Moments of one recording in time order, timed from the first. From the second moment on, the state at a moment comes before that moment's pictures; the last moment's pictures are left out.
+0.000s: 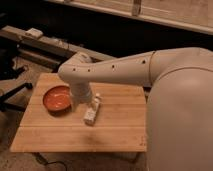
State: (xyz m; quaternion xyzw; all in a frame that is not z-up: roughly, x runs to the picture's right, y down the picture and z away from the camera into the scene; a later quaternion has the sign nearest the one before) arm -0.104 0.104 0.703 -0.26 0.23 0.64 0.68
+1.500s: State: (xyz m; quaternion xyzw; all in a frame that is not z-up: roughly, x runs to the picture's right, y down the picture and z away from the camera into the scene) arm -0.087 0.110 0.757 -0.24 0.27 0.64 0.68
